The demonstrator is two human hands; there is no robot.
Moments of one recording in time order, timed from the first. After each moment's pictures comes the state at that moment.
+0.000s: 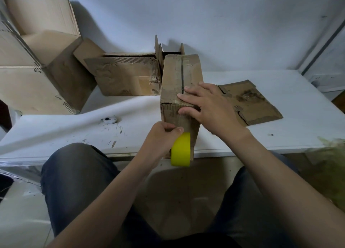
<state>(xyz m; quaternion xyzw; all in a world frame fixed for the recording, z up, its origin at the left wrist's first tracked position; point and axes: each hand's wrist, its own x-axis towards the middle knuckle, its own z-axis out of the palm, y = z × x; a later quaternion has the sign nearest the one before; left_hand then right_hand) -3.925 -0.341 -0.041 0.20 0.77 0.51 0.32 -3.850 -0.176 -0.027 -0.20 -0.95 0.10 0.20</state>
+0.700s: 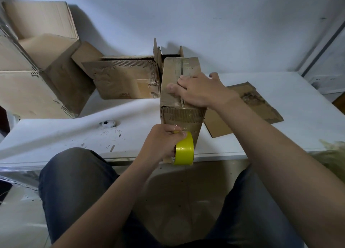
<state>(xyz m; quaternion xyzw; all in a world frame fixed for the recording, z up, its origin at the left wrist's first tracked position) -3.936 -0.329 -0.050 0.21 0.76 0.51 0.34 -3.911 -0.148 0.021 -0.23 -0.97 0.07 -0.01</state>
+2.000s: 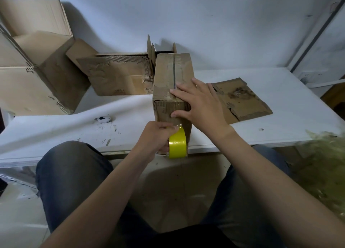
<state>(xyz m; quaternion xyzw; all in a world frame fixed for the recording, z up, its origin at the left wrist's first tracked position) -3.929 -0.332 -0.063 0.19 0.76 0.51 0.36 -3.846 -0.182 -0.034 -0.20 -0.96 0.07 0.21</state>
